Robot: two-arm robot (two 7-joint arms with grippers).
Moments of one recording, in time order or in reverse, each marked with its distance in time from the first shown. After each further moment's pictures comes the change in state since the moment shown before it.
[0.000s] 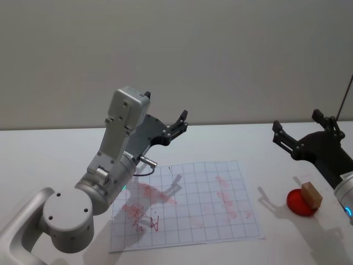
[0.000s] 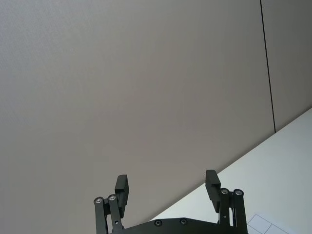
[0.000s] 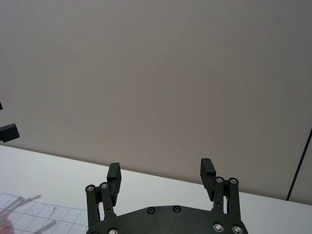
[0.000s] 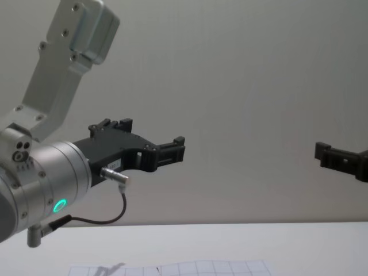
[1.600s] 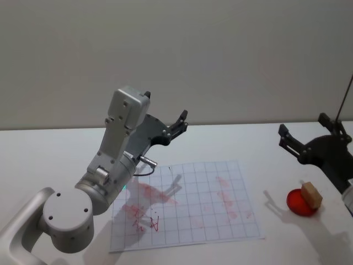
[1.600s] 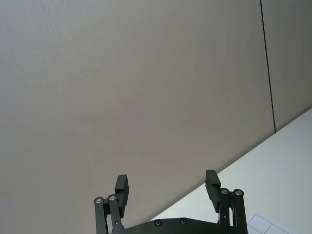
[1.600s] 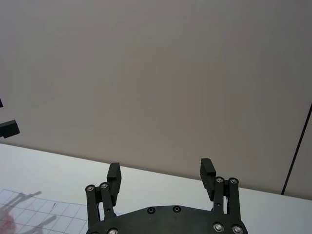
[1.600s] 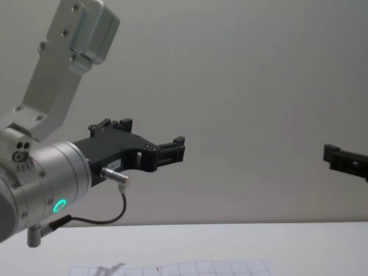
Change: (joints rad) left arm 0.000 0.000 0.000 0.000 0.000 0.000 0.000; right arm -0.030 0.023 0.014 -0.023 0.023 -0.005 0.000
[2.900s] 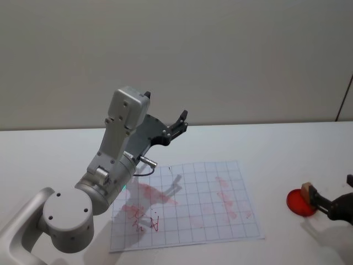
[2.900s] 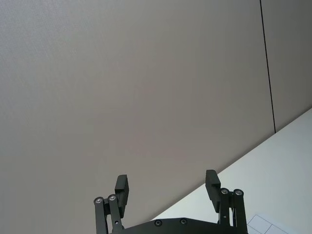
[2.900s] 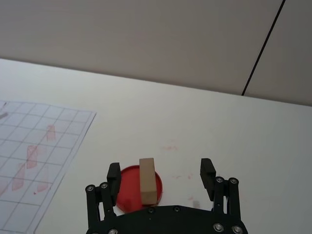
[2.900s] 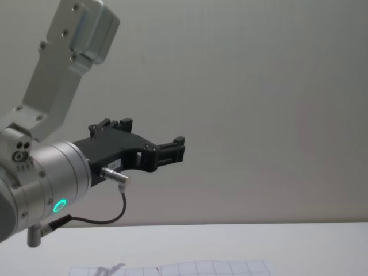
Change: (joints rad) left arm 0.000 0.000 0.000 0.000 0.000 0.000 0.000; right arm -0.175 0.121 0.062 -0.051 0.033 0.208 -0.069
